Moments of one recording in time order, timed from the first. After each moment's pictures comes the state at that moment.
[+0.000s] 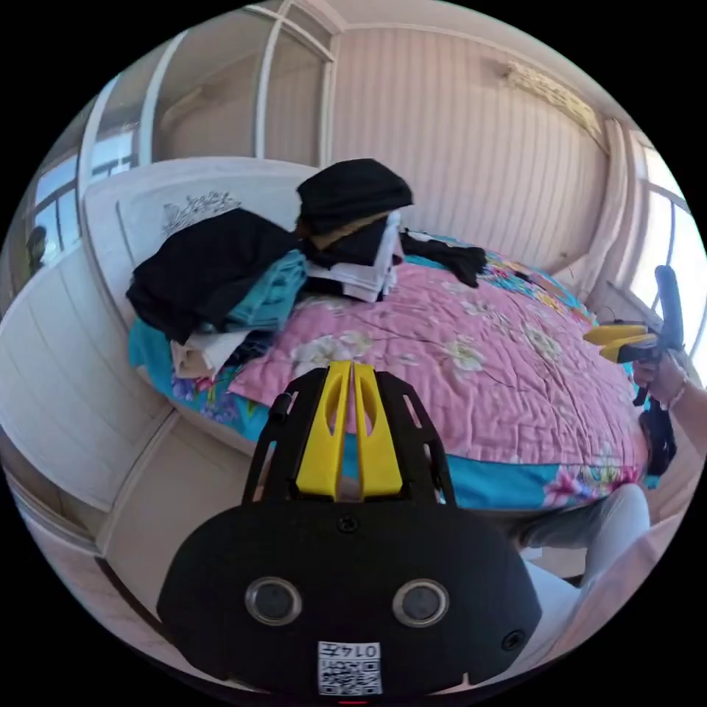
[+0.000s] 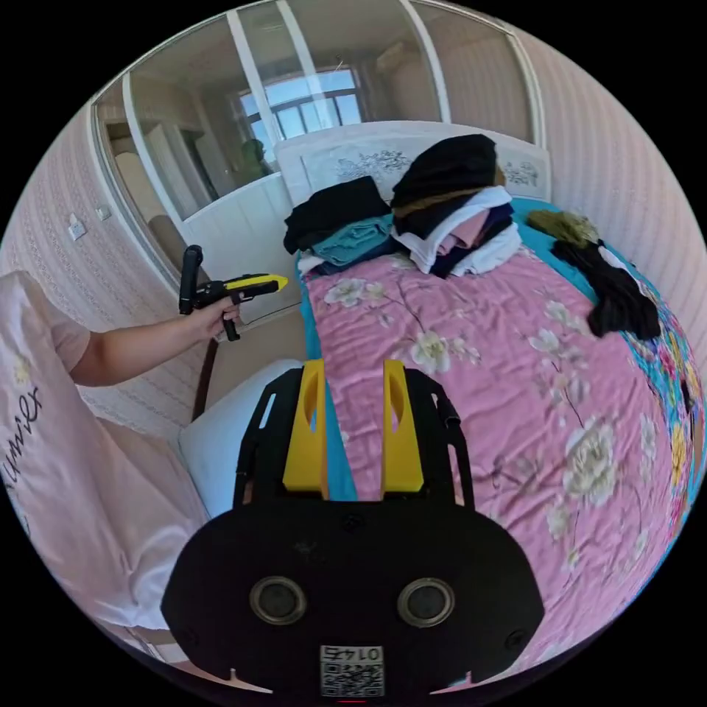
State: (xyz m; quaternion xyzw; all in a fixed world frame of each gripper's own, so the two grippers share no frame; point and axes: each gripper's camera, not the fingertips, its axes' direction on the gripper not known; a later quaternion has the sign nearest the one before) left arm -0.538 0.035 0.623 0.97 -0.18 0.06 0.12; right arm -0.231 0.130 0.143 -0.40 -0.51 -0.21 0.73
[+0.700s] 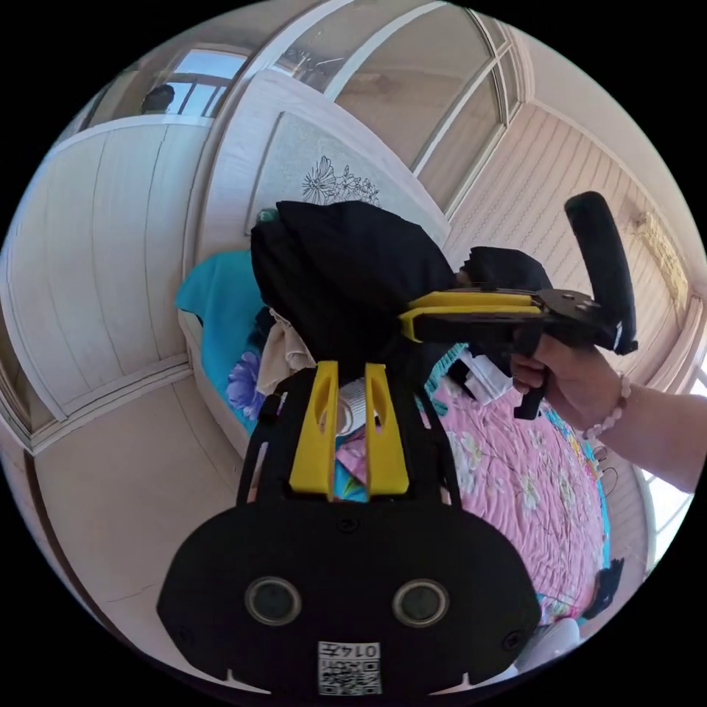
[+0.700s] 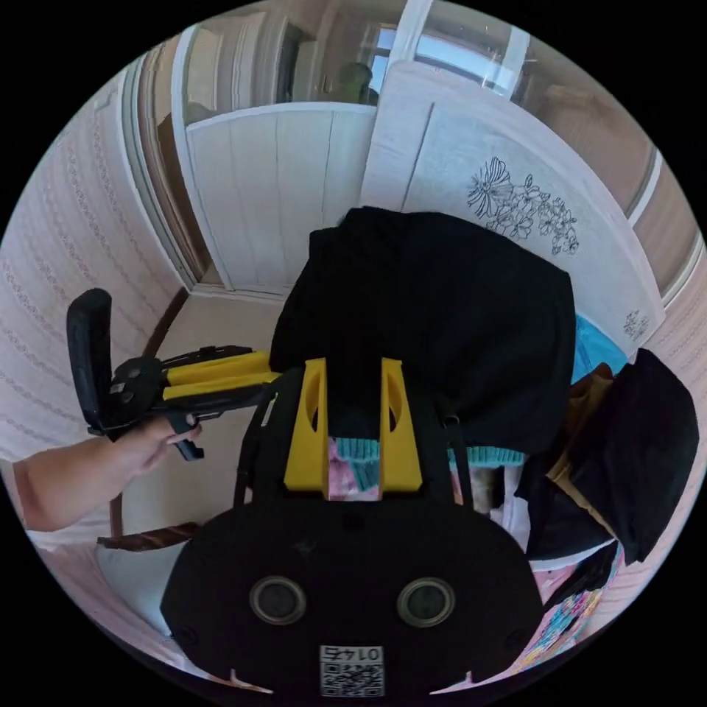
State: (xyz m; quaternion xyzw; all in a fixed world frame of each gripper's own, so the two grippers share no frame) left arm -0.817 0.136 0.607 1.00 0.05 0.03 0.06; right arm -0.771 0.265 0.231 -0.32 -0.54 -0.43 0.65
